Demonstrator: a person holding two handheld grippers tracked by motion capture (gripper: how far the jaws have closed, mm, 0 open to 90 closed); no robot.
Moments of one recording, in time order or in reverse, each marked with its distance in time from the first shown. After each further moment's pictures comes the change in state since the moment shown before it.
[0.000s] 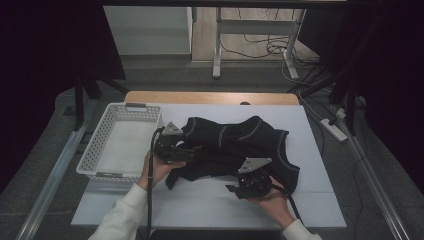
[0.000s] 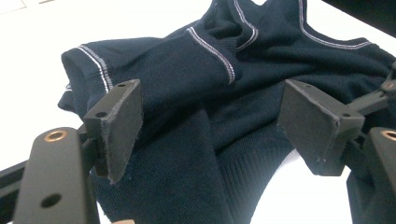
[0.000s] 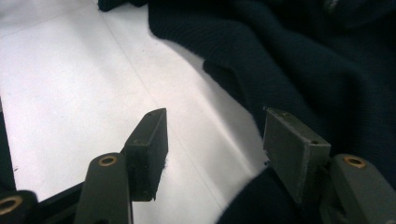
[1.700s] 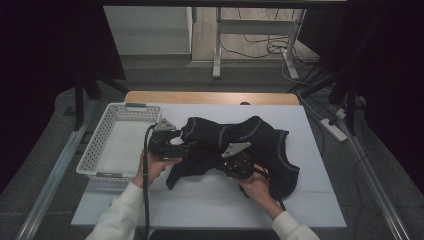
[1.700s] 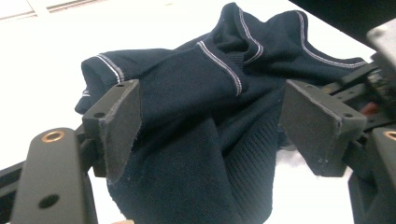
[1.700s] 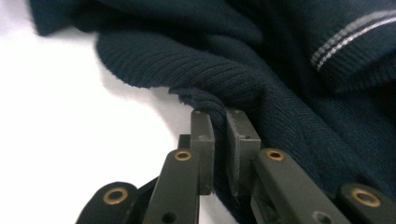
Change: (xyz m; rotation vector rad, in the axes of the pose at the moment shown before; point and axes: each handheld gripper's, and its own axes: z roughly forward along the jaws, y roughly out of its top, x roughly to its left) left arm 0.011 0.003 -0.013 -0.040 0.001 -0.038; right arm -0.023 0.038 0.047 0.023 -0.037 -0.040
